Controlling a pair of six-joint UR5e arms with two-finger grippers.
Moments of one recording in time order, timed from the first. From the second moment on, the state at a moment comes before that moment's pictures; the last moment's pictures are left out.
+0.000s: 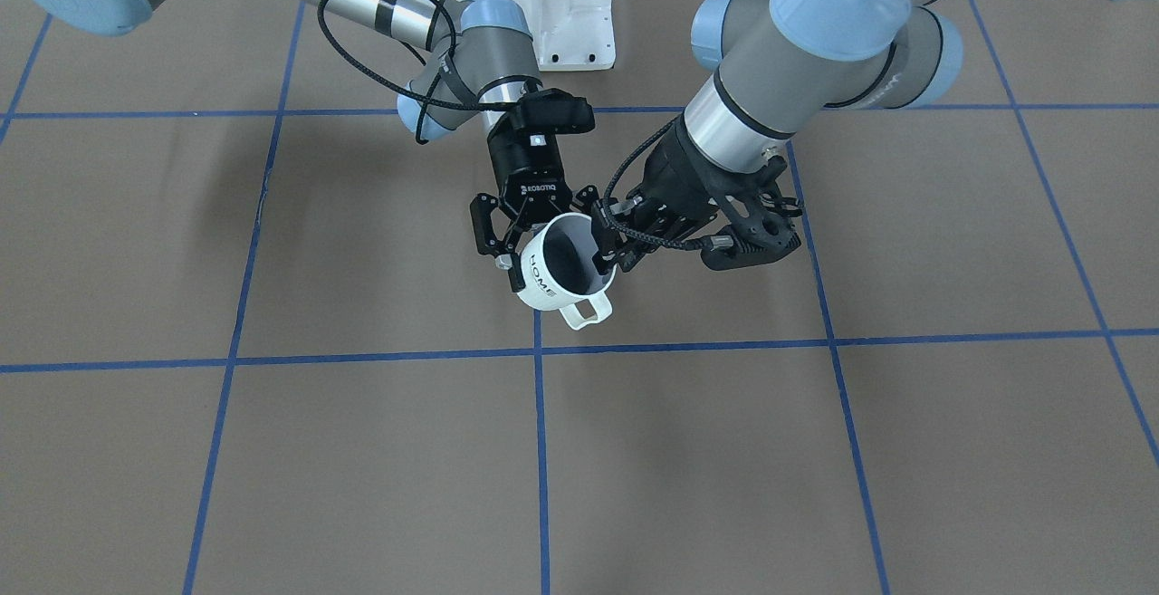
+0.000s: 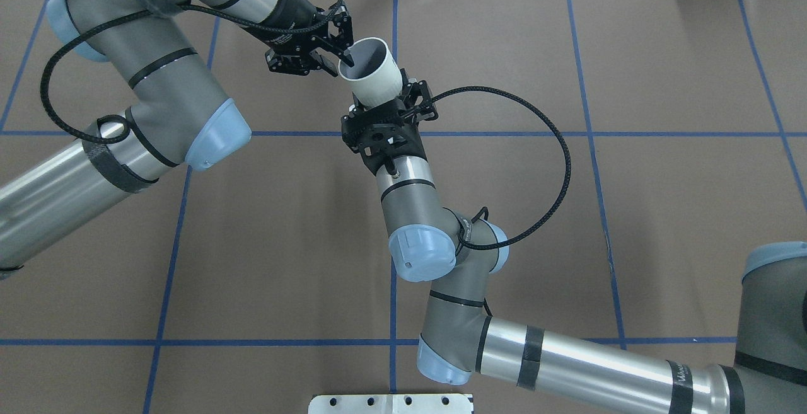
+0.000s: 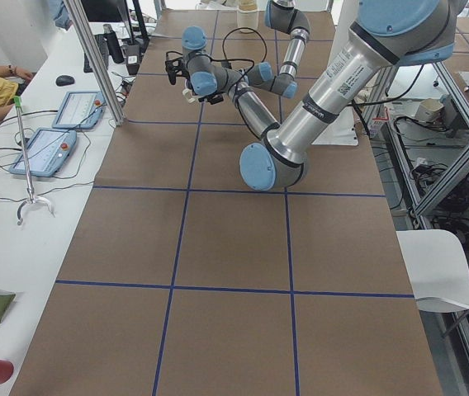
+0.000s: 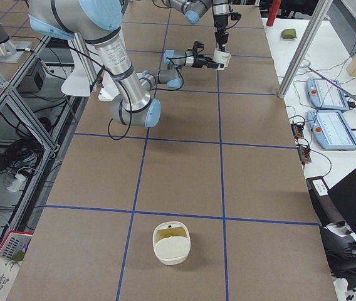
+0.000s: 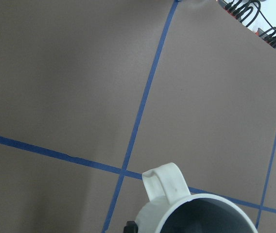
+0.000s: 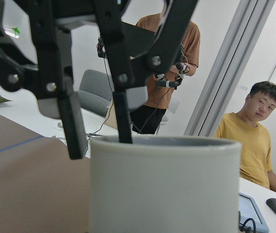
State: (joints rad) left arm -0.85 -2.35 -1.57 -1.95 -2.19 -1.55; right arm 0.33 -0.77 1.25 -0.52 0.61 0.44
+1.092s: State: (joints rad) left arm -0.85 -2.34 -1.57 -1.96 -2.18 -1.55; right arm 0.33 -0.78 1.26 -0.51 0.61 0.32
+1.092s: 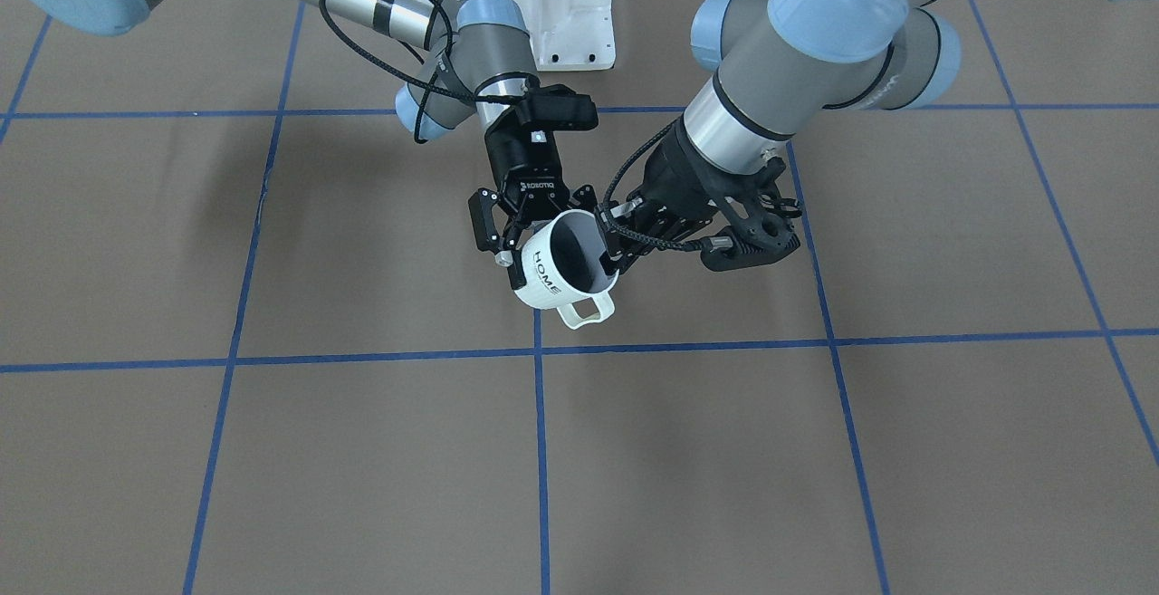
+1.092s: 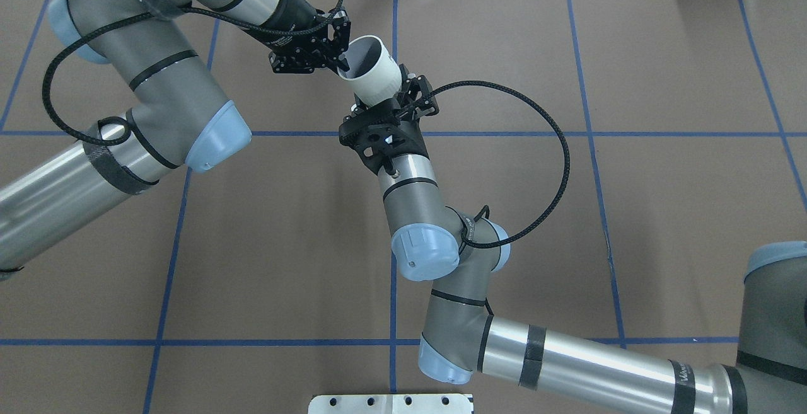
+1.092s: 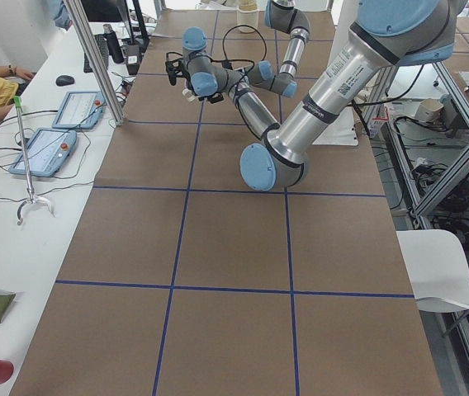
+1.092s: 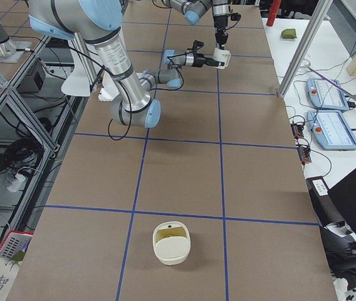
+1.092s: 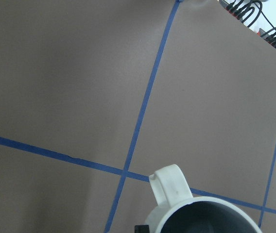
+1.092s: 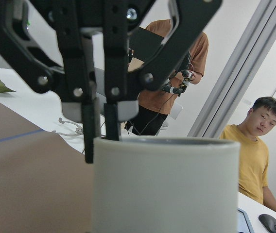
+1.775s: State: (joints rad) left arm -0.85 -2.35 -1.57 -1.96 -2.17 -1.55; right arm 0.31 -0.83 1.29 -0.45 0.61 0.31
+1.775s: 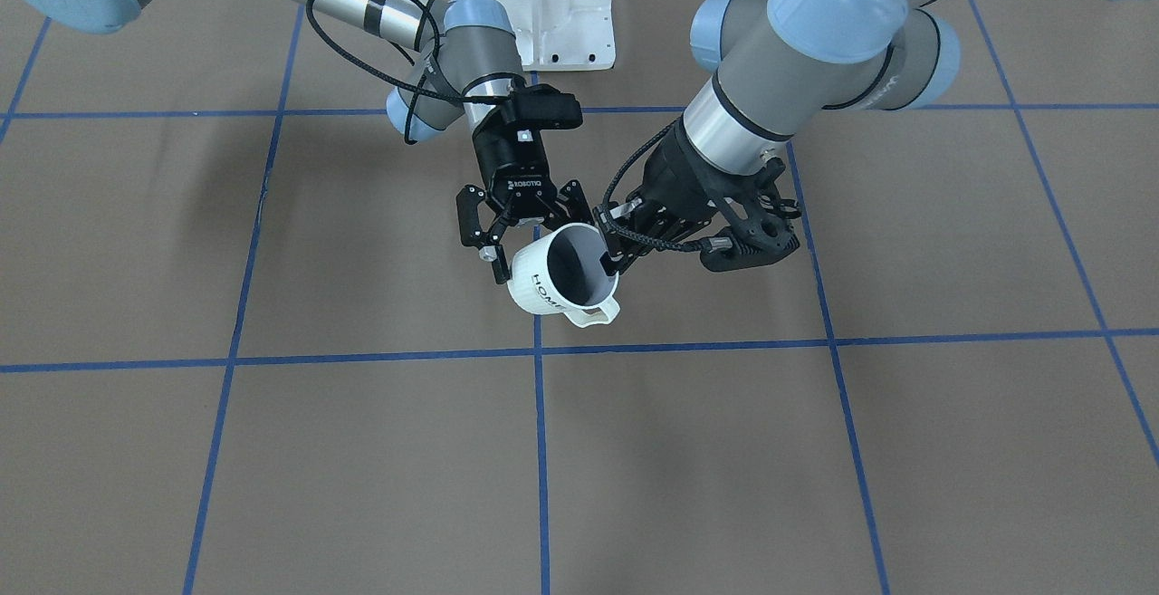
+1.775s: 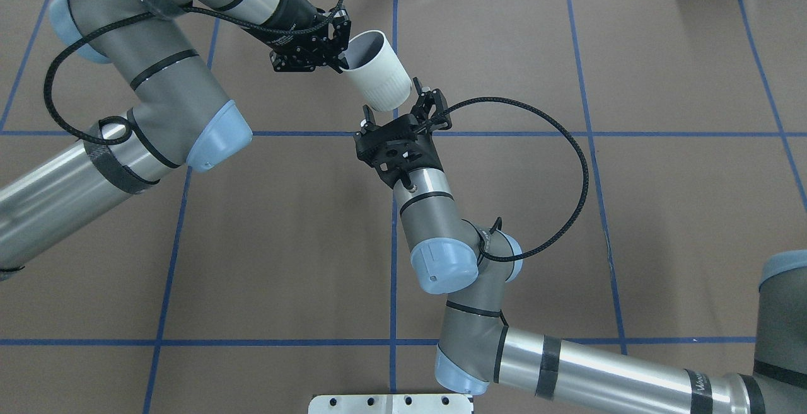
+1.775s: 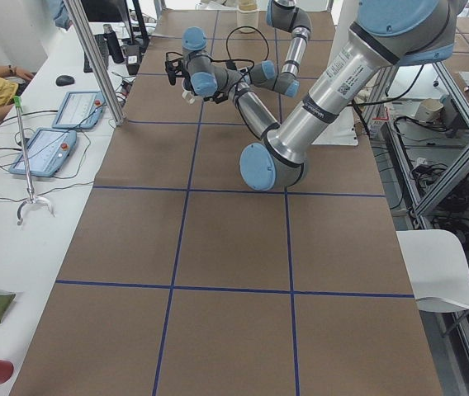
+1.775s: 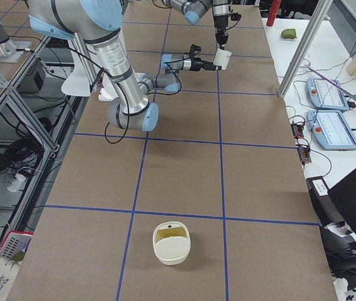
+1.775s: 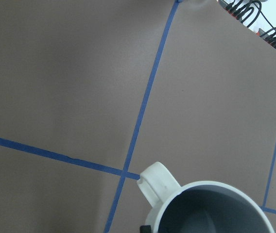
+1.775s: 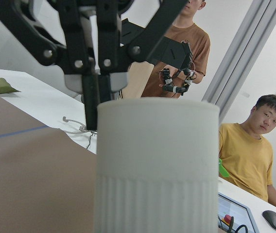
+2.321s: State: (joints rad) left arm -0.85 -2.35 -1.56 -1.96 -2.16 -1.55; right arm 0.24 -0.91 1.37 -0.44 0.60 0.27
